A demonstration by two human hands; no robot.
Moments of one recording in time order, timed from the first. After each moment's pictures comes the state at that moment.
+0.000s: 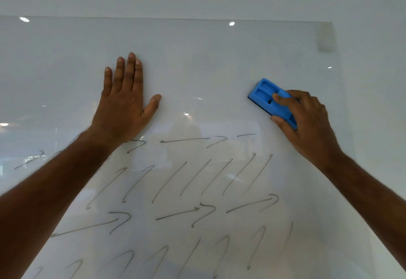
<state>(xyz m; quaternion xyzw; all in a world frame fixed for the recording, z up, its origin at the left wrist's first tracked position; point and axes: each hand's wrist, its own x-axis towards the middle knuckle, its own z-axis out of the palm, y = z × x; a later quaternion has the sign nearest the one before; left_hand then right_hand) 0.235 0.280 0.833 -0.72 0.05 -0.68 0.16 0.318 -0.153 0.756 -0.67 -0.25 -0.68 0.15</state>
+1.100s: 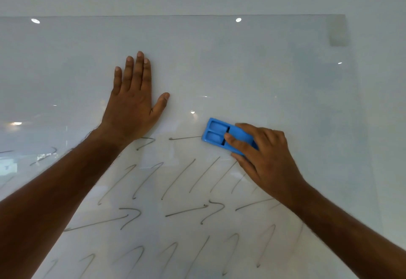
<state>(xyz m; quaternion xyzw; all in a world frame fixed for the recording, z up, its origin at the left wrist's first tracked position) 0.234 0.280 0.831 -0.72 0.05 -0.68 0.16 0.298 -0.053 0.694 -0.61 -0.34 -0.72 0.02</state>
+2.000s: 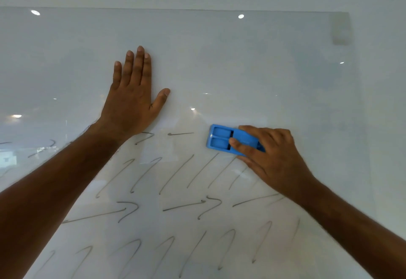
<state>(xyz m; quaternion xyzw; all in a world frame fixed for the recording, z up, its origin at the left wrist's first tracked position) 0.231 0.277 0.829 -0.72 0.04 -0.67 0.16 0.300 -0.072 0.696 -0.58 -0.35 -0.73 -0.03</state>
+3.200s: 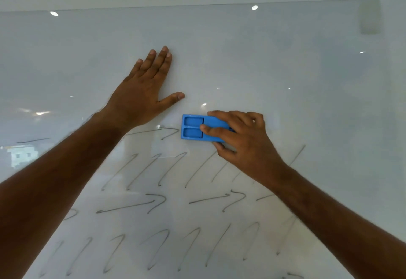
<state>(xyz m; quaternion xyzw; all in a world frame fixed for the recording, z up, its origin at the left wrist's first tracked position) 0.196 0.307 0.844 -0.80 0.09 -0.57 0.17 0.278 0.030 0.720 -0.60 -0.42 -0.68 0.07</state>
